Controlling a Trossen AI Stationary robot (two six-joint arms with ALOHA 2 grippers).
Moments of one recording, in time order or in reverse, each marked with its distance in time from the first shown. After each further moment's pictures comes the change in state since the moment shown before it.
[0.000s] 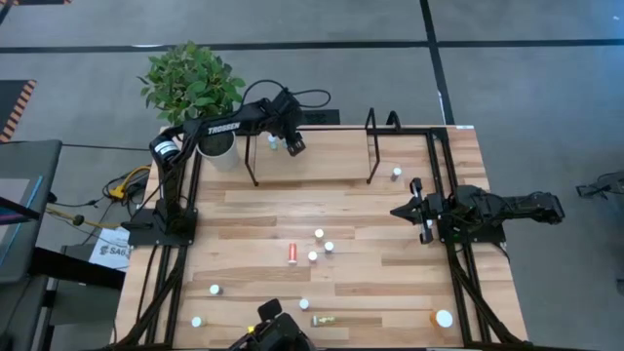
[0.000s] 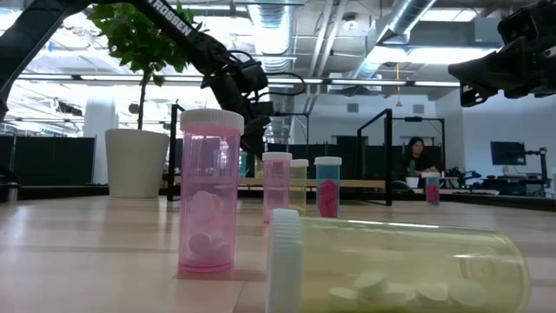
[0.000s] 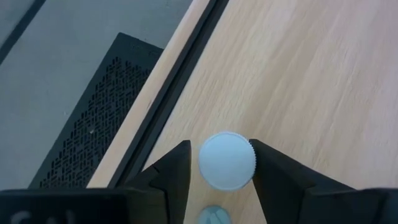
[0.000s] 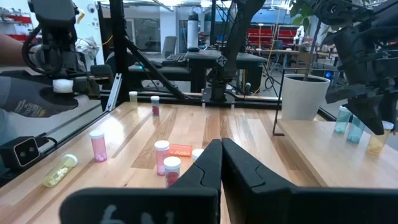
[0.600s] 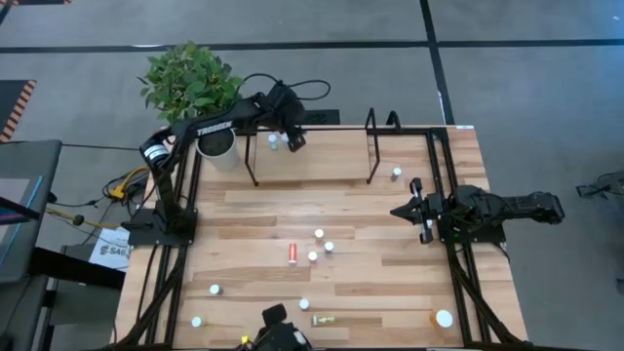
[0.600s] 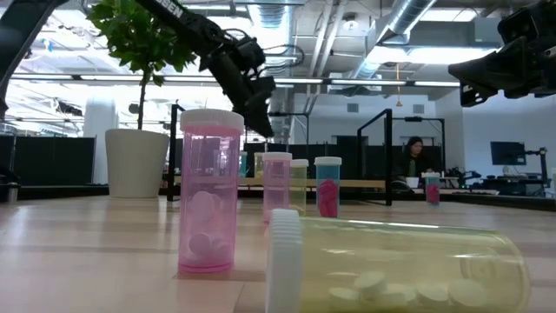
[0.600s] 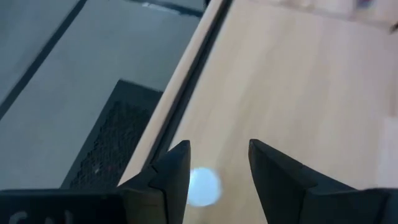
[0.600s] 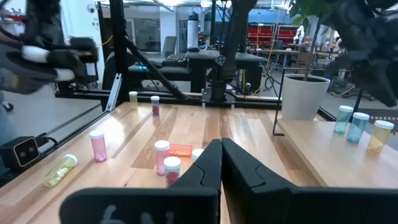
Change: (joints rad) left arm -0.027 -0.099 0.023 0.012 0.059 0.045; right arm 0.000 0.000 0.000 0.000 0.000 0.000
